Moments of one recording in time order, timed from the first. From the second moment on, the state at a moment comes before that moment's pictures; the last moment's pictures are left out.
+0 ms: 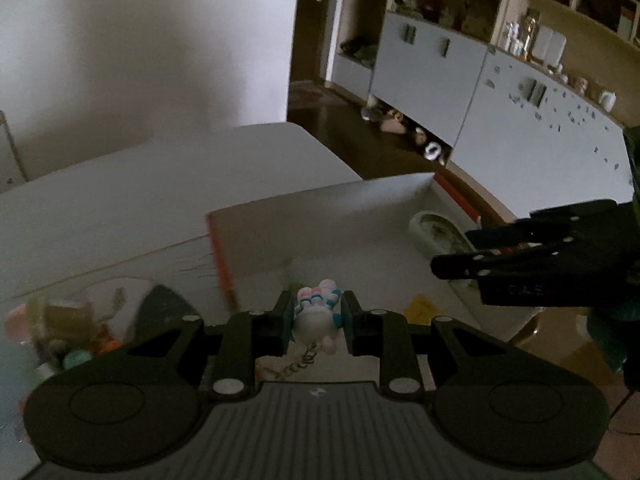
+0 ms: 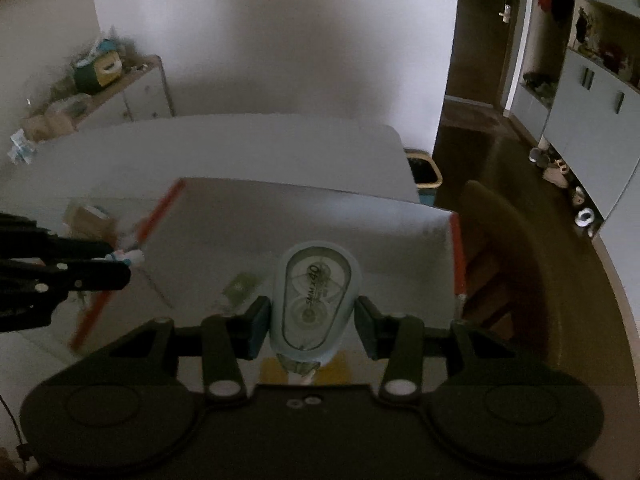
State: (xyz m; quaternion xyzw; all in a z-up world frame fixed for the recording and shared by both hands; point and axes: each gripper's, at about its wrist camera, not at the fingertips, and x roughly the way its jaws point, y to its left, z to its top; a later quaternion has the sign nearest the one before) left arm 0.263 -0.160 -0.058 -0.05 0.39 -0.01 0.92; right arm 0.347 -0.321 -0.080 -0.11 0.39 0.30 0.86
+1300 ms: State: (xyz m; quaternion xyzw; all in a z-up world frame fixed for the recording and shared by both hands) left arm 0.403 -0.188 -0.167 -0.05 0.59 0.01 0.80; right arm 0.413 -0.280 -0.143 -0.23 0.50 0.33 0.77
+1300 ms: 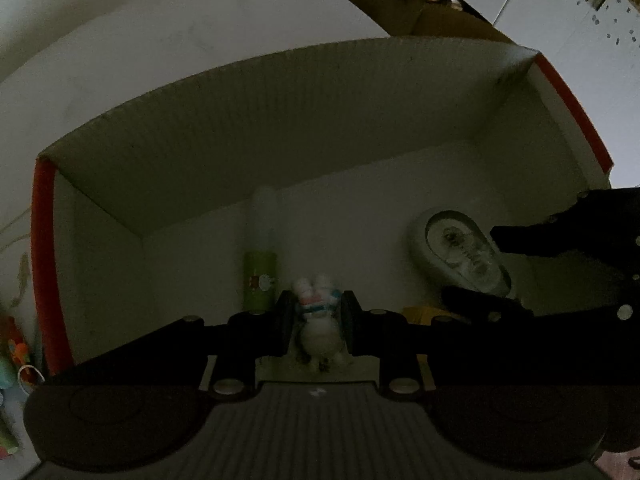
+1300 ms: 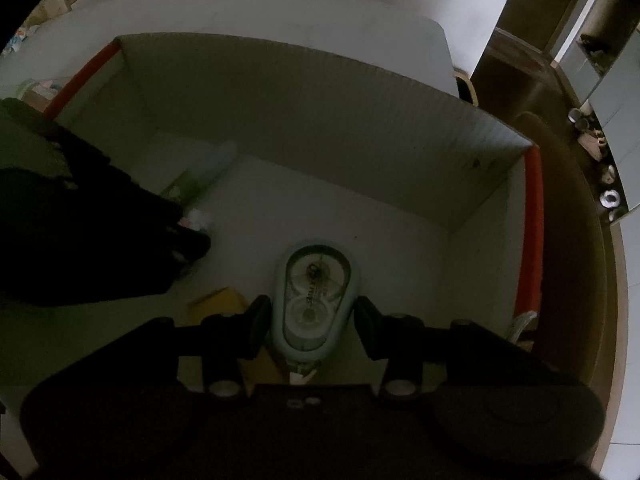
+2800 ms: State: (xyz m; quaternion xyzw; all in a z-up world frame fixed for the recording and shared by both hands) left arm 0.256 -0.149 -0.047 -0.06 0.43 -0.01 0.90; right arm 0.321 -0.297 -0.047 -0.09 0.42 0.35 0.83
